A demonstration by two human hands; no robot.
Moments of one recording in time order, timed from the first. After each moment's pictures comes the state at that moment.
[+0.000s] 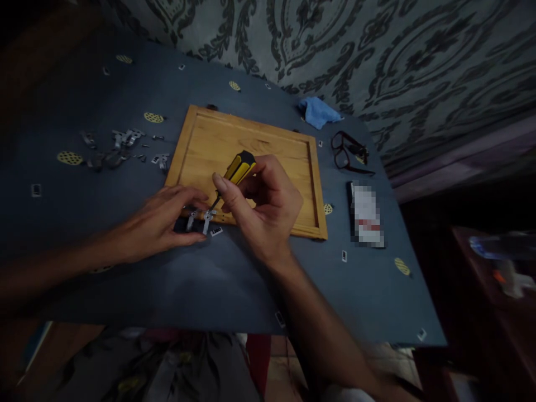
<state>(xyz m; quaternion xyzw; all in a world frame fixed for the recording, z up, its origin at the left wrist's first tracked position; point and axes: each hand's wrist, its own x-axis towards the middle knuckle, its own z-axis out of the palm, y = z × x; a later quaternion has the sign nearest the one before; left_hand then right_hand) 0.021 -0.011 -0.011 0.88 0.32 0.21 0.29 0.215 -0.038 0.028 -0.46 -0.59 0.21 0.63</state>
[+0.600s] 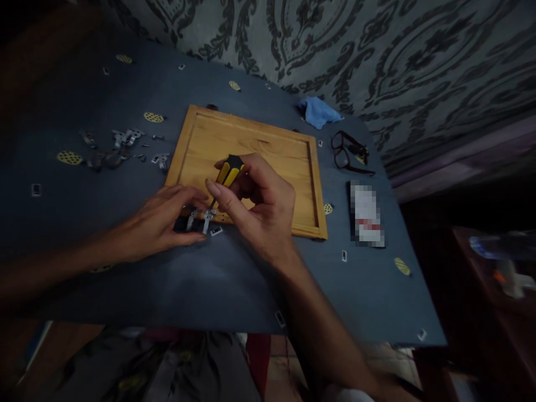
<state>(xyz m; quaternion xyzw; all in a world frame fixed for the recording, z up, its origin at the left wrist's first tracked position) 0.022 -0.011 -0.008 0.88 0.32 0.21 0.30 0.224 -0.036 0.032 -0.43 -0.65 0.27 0.57</state>
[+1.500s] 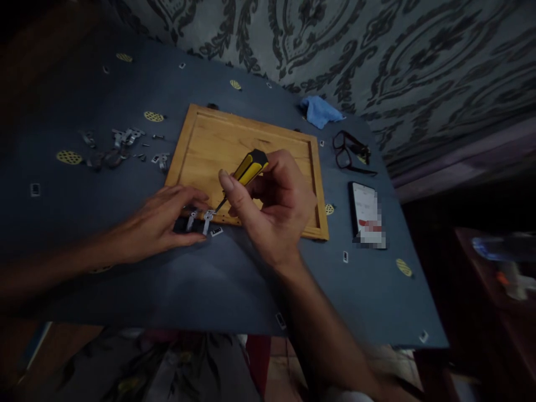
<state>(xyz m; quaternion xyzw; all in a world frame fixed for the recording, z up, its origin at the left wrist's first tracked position) 0.020 -0.011 -0.013 0.88 0.33 0.21 0.28 0.218 -0.038 0.034 -0.44 -0.60 0.19 0.63</state>
